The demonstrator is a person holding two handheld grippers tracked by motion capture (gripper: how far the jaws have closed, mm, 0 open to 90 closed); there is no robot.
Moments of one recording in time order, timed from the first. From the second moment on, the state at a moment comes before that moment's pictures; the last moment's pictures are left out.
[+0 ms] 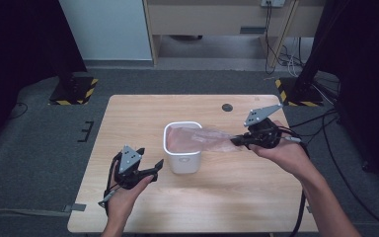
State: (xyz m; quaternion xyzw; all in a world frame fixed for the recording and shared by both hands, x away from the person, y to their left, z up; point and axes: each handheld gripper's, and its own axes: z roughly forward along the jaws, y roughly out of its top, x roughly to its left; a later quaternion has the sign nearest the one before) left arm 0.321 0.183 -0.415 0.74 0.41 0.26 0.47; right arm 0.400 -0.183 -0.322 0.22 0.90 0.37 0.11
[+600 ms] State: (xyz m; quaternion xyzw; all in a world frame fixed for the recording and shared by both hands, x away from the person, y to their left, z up) left arm 0.344 0.120 -0.374 0.78 0.33 0.25 0.46; right arm 0.410 -0.120 -0.325 0.21 0.89 0.40 0.09
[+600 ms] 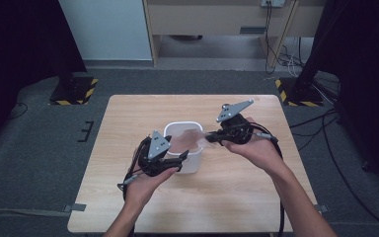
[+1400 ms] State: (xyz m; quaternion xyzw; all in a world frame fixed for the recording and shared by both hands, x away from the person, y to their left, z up) left arm 0.356 0.101 -0.373 0.81 0.32 0.25 0.42; right arm 0.408 -0.099 -0.320 0.21 0.88 0.41 0.09
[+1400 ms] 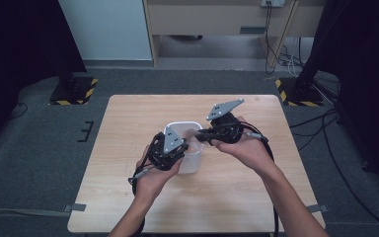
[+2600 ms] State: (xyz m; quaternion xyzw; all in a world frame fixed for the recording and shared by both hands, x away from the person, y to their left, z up) left arm 0.383 0.137 -0.372 0.75 0.43 0.22 0.46; right arm 0.395 -0.127 -0.329 0.19 0.82 0.50 0.18
